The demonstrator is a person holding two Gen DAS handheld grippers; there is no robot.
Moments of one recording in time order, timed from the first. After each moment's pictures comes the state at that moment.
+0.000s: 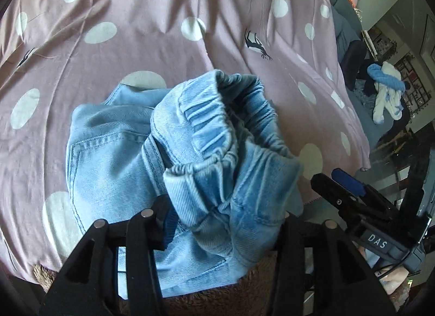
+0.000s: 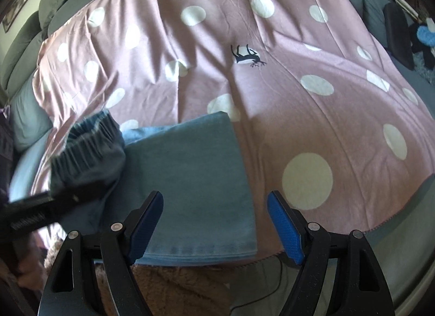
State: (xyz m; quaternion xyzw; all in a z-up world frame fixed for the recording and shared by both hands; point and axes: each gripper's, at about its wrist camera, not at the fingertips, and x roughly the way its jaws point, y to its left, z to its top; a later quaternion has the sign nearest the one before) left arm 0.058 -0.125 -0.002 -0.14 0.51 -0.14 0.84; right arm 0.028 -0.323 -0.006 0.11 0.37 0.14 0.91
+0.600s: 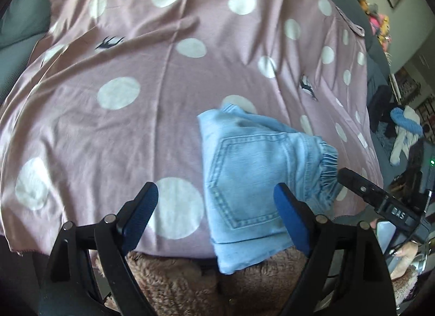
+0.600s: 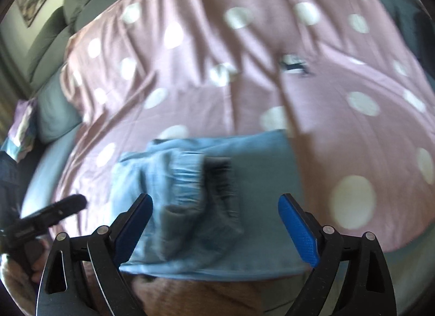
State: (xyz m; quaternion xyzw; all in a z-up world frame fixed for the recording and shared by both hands) left arm 0.011 -0.012 0.016 -0.19 0.48 -0.03 0.86; right arm 0.050 -0.265 0.022 0.10 0.38 0.24 0.89
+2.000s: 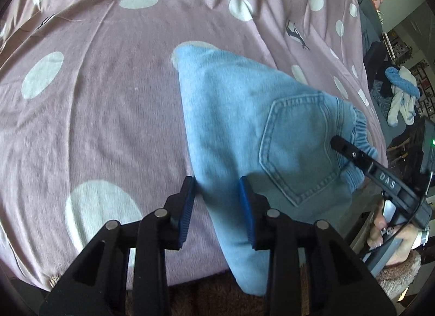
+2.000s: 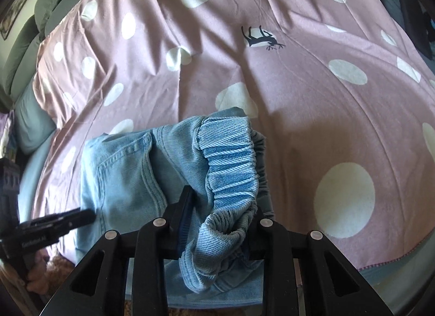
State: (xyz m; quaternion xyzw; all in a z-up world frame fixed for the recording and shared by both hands) left arm 0.056 -0.070 -0.042 -0.14 0.55 -0.11 0.81; right arm 0.077 -0.303 -0.022 0.14 0.40 0.17 0.89
